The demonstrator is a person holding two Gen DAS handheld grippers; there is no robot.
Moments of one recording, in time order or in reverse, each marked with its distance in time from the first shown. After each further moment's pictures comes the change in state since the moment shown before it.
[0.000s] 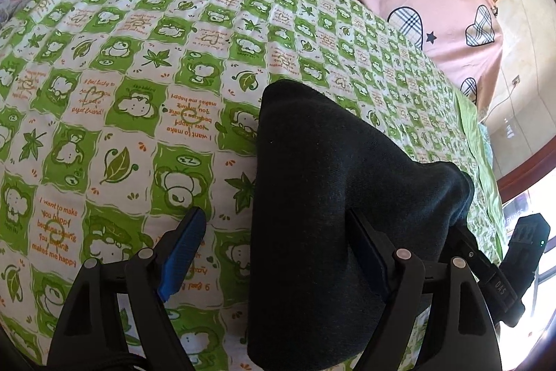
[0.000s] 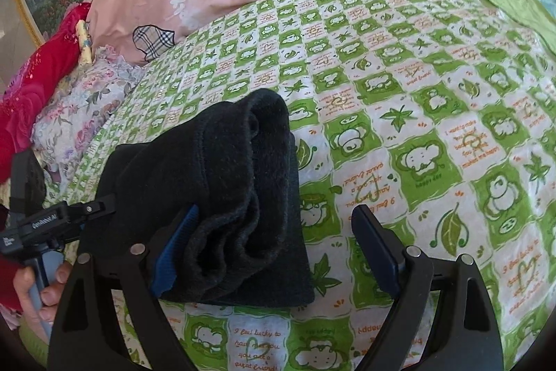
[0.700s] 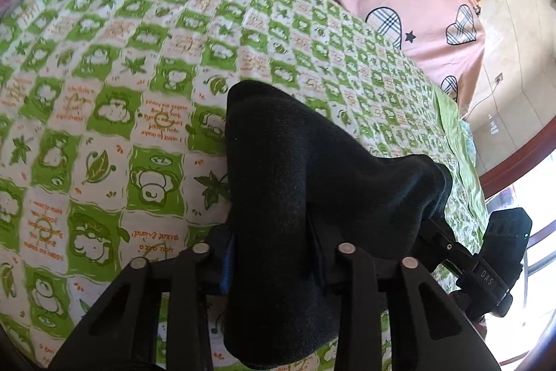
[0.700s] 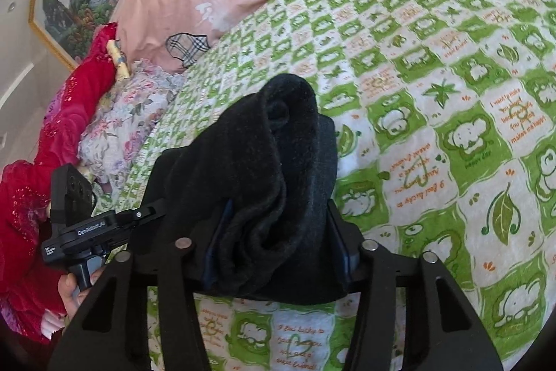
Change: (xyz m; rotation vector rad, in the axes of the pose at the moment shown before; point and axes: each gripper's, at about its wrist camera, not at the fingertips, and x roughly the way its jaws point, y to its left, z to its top) left arm -0.012 -0.015 0.001 0.025 -0.005 -0.071; right arm -0.003 0.002 -0.001 0.062 0.024 0.222
